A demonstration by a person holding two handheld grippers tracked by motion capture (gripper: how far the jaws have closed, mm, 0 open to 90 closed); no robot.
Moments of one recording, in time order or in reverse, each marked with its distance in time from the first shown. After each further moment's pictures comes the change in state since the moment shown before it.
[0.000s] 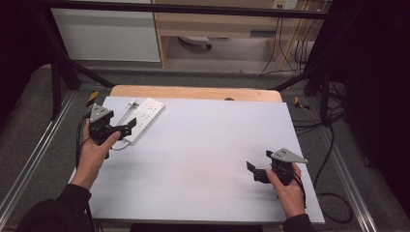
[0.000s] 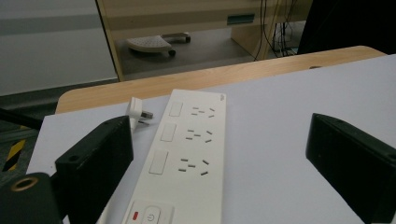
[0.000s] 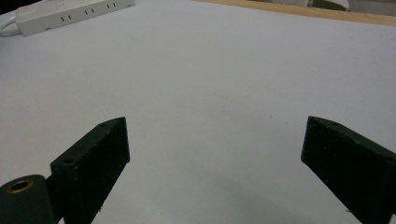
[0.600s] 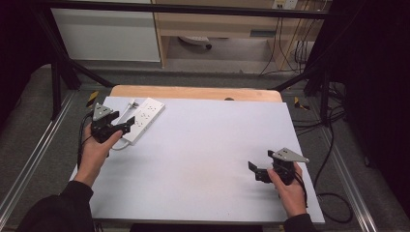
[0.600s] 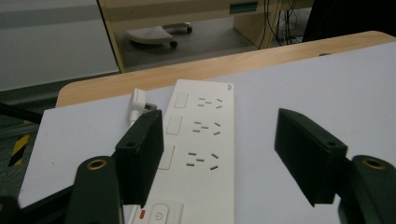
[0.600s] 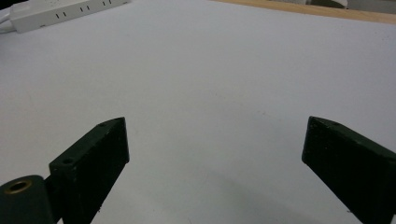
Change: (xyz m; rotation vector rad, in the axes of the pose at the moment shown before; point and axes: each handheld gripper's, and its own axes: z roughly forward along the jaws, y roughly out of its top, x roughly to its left) left arm 0.006 -0.004 0.011 0.040 0.003 0.020; right arm -0.005 -0.001 -0.001 0.010 -0.004 0.001
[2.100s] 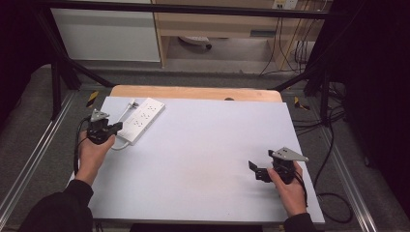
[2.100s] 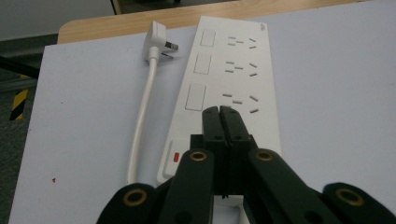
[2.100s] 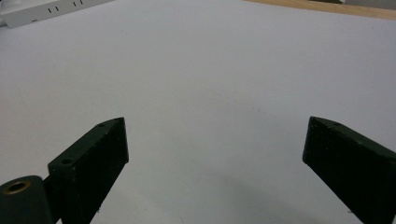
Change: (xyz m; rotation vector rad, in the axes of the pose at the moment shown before) left arm 0.033 -0.030 0.015 0.169 0.003 -0.039; right arm -0.003 0.000 0.003 0.017 -0.010 -0.003
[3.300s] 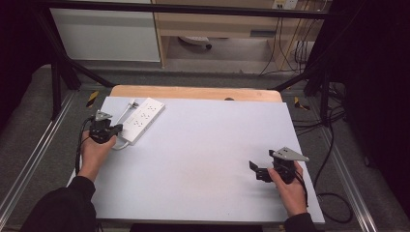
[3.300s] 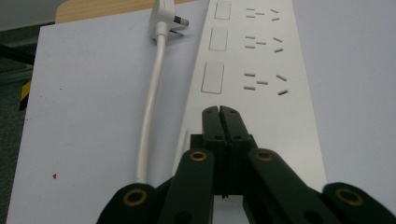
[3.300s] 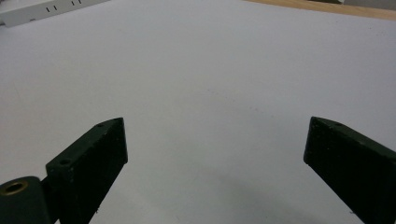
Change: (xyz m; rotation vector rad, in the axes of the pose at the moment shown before) left arm 0.008 -0.007 0.019 0.065 0.024 0.029; right arm -0.002 0.000 0.000 -0.001 -0.003 -0.002
